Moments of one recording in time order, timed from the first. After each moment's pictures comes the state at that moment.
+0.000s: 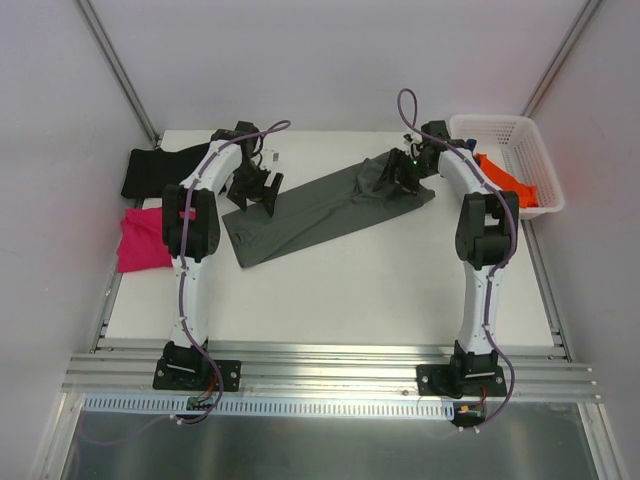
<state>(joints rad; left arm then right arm) -0.18 2.34 2.08 -1.15 0.22 0.13 0.13 2.25 1.94 -0.78 -0.58 0.35</state>
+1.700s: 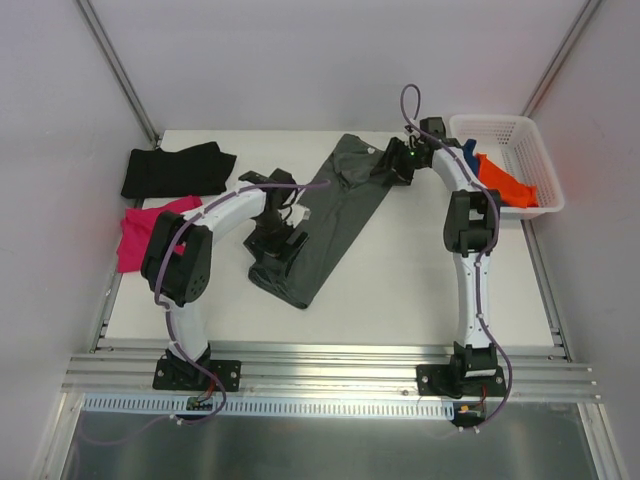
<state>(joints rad) -0.48 1.88 1.41 -1.12 0.22 0.10 0.10 2.59 2.31 -0.68 -0.62 0.44</state>
